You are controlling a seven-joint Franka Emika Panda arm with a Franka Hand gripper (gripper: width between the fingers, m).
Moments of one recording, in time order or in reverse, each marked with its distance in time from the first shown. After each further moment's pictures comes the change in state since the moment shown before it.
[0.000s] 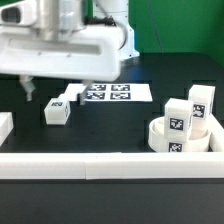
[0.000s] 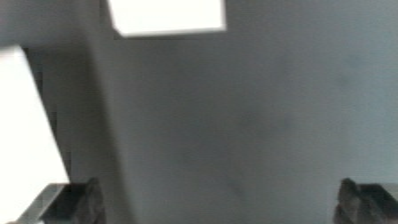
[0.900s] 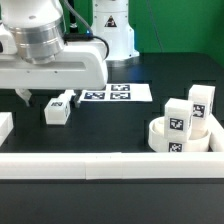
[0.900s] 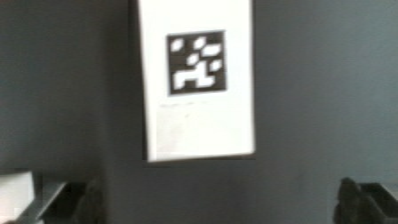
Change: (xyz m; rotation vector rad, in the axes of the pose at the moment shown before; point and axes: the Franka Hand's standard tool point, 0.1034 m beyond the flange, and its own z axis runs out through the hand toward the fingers) arm -0.021 -0.009 0.003 0.094 -0.385 -0.008
